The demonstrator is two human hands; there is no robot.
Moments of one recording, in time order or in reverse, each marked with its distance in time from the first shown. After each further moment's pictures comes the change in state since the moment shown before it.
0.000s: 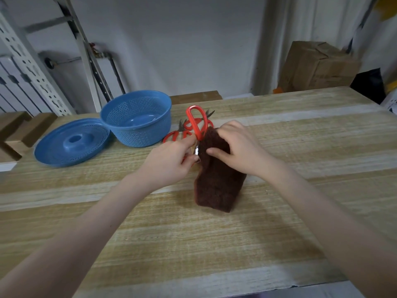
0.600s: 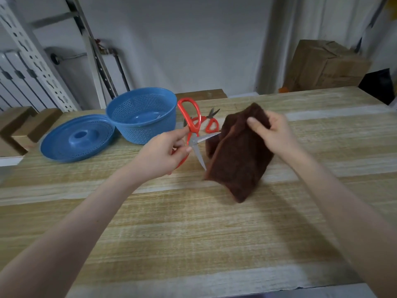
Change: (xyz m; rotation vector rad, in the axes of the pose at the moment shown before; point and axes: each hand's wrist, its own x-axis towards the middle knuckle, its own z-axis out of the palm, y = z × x) left_hand -0.008 -0.020 -0.018 -0.273 -0.004 -0.036; right_hand -0.007 0.036 -0.023 0.786 0.207 0.493
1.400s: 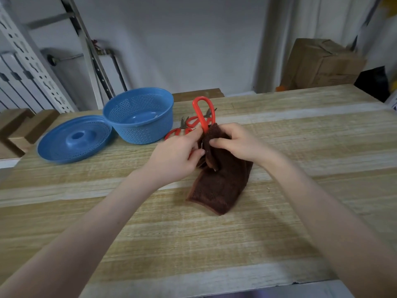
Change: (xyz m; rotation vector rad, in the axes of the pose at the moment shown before) left_hand 0.010 0.021 0.026 0.319 0.064 0.050; right_hand -0.003 -0.022 0.048 -0.160 -0.439 0.055
